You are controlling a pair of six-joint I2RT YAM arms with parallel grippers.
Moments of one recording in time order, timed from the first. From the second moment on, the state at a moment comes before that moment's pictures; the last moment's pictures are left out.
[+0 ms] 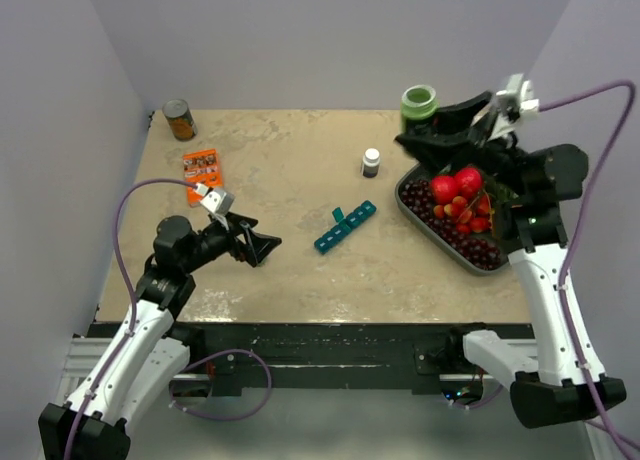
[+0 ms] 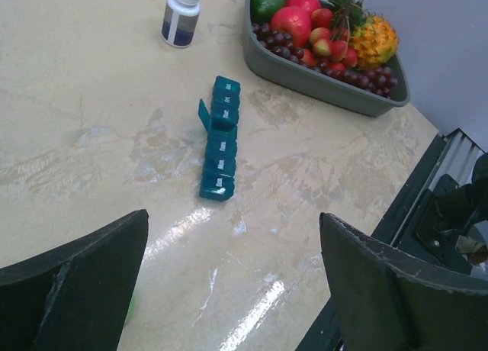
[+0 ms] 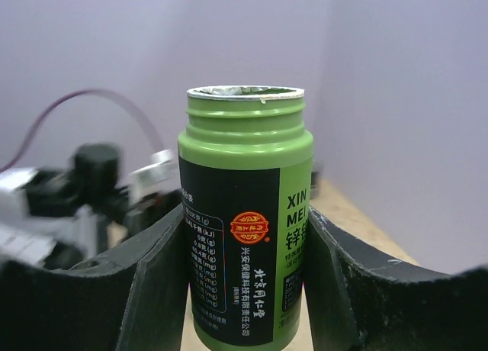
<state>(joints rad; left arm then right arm) -0.27 0.66 0.49 -0.03 0.55 -0.28 0.19 1.01 1.27 0.28 -0.91 0.43</state>
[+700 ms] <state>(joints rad) -0.31 0.73 0.45 0.10 0.65 -0.15 0.18 1.03 0.96 -0.26 -1.06 -0.33</state>
